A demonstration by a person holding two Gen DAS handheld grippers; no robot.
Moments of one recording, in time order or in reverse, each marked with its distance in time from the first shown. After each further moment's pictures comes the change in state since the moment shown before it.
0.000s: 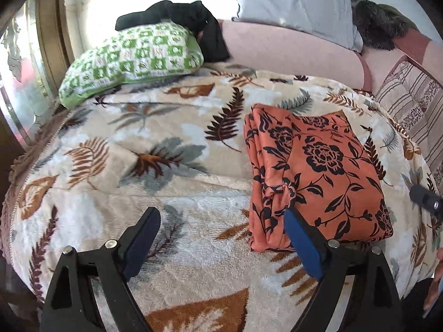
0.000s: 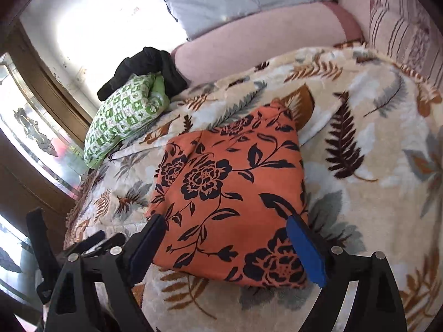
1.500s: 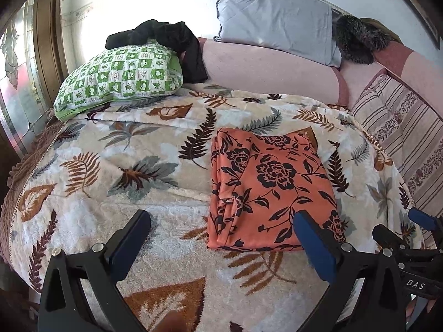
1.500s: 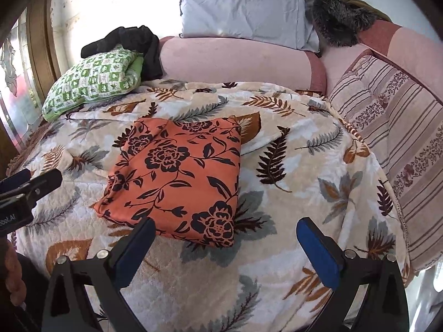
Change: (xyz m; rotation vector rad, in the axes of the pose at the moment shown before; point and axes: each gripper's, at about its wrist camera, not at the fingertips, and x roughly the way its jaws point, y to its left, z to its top) left arm -0.052 -0.033 0.017 -0.001 -0.031 -0.083; right arm -0.090 0.018 -0.021 -0.235 0.020 -0.350
